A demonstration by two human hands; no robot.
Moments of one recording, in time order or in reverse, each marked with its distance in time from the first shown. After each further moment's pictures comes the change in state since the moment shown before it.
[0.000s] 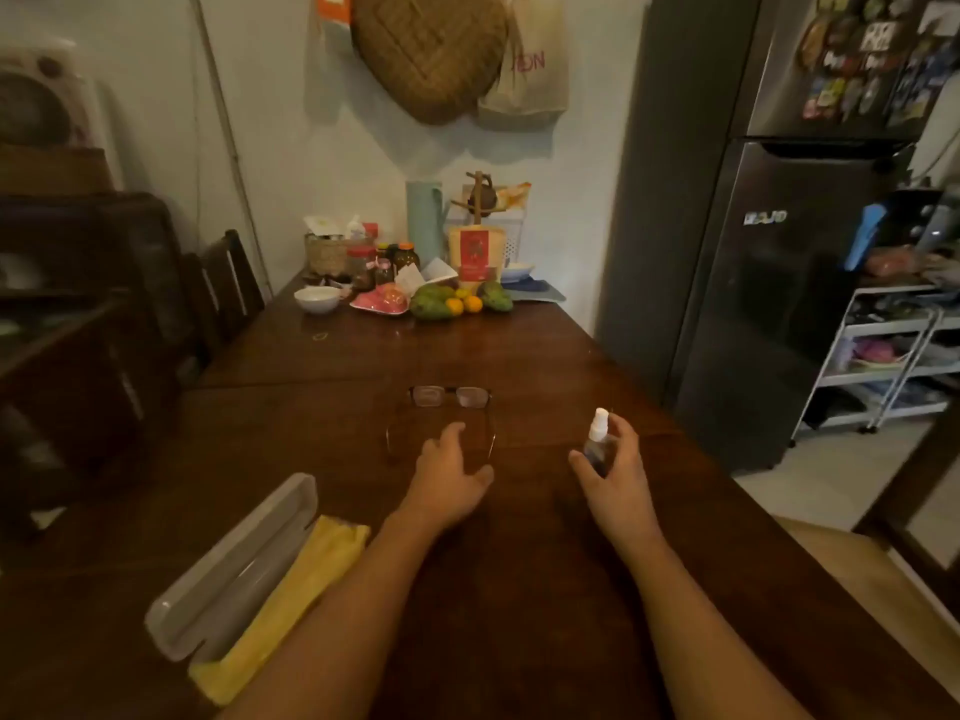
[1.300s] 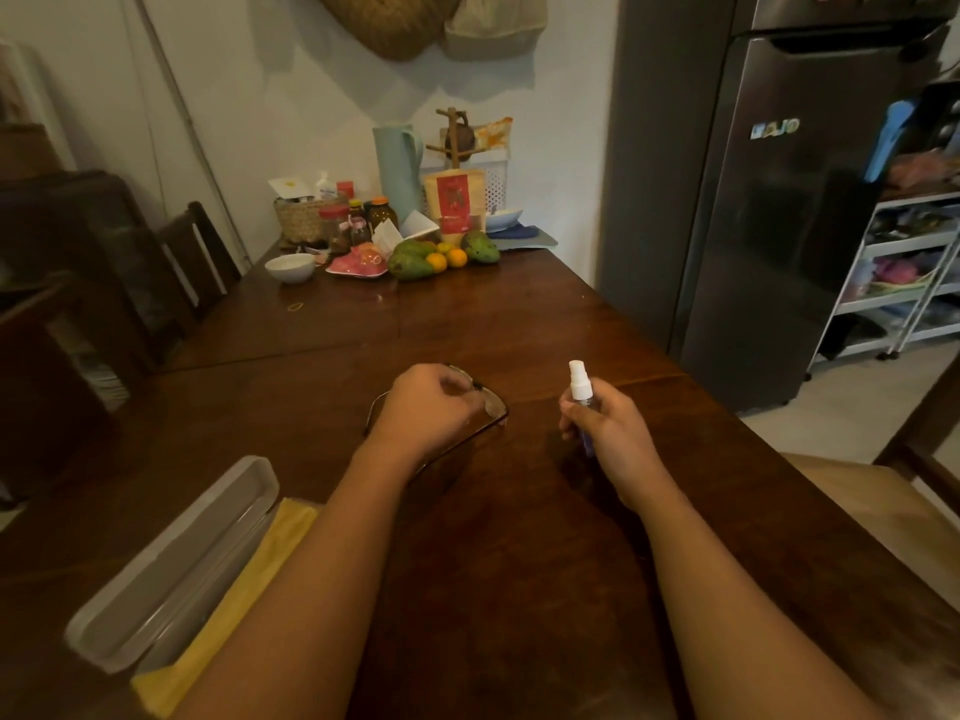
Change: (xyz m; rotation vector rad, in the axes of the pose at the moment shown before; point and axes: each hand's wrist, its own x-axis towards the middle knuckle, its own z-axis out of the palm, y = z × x) left_hand 0.014 0.039 -0.020 -0.074 0.062 -0.008; right_hand 0.010 0.004 -0.009 0.157 -0.252 -0.010
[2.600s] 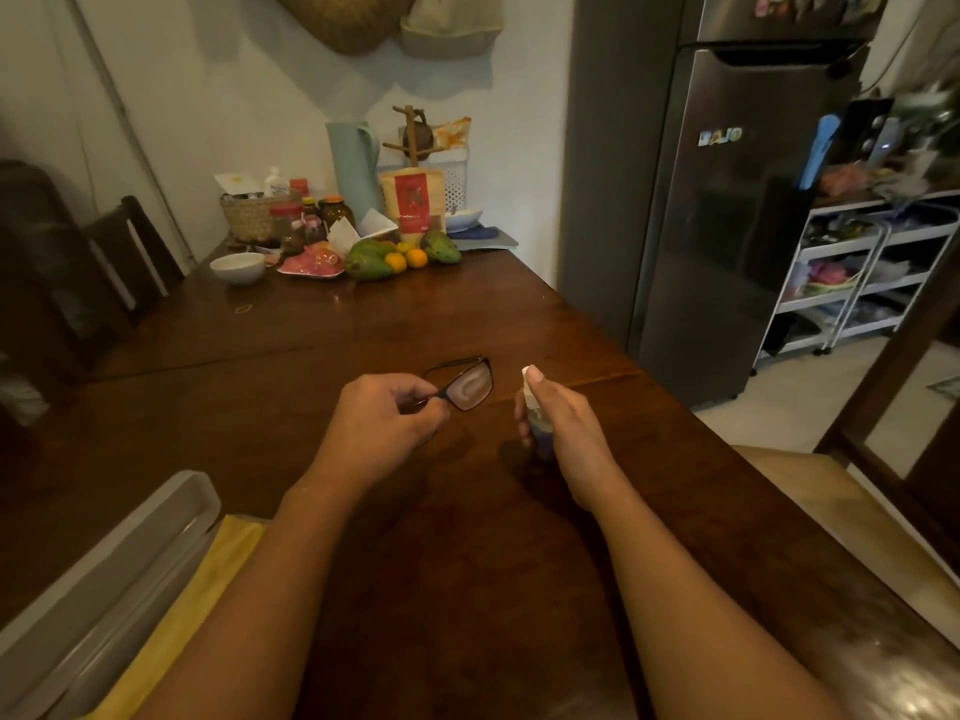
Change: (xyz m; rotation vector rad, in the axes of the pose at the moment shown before) left_hand -0.022 -0.004 -0.001 -0.031 0.031 0.257; right_hand -0.004 -0.009 0.006 0.129 -0.055 -0.088
